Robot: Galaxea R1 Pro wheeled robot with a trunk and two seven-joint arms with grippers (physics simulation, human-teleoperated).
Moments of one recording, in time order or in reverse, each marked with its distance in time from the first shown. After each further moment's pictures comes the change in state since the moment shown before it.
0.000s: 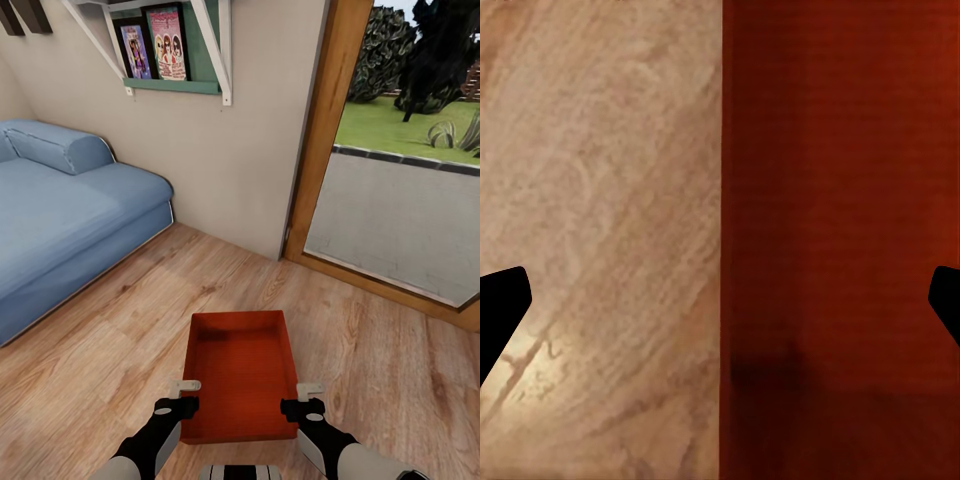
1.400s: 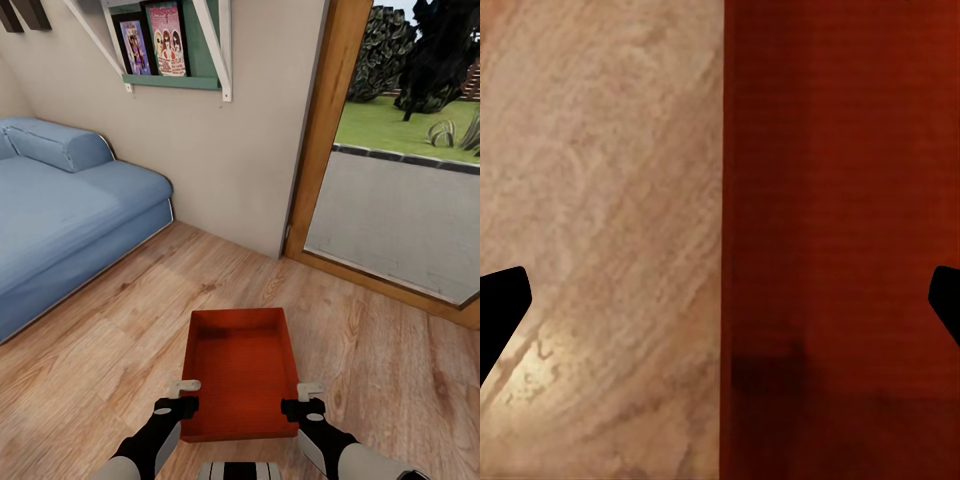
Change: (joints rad) left arm 0.000 0.001 -0.001 0.000 0.005 -0.001 0.000; right arm 0.000 -0.002 0.000 0.000 0.001 0.000 0.000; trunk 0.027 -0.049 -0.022
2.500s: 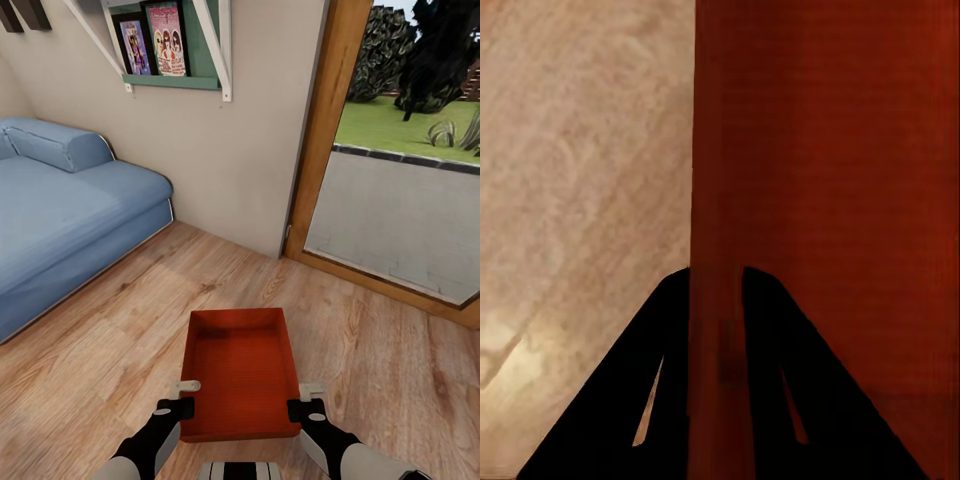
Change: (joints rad) left arm 0.000 0.001 -0.002 0.006 0.021 -0.001 -0.009; right arm 0.000 -0.011 0.013 -0.002 -0.002 0.002 0.005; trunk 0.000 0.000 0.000
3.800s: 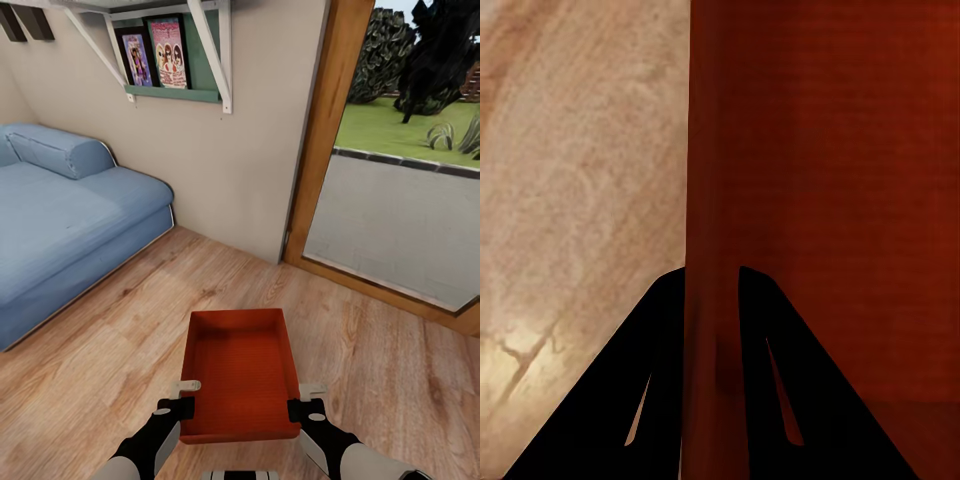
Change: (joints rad) left arm 0.000 0.001 0.002 -0.003 -0.004 0.001 -0.010; right arm 0.000 0.001 -0.001 0.000 0.000 0.000 -0.002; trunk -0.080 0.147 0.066
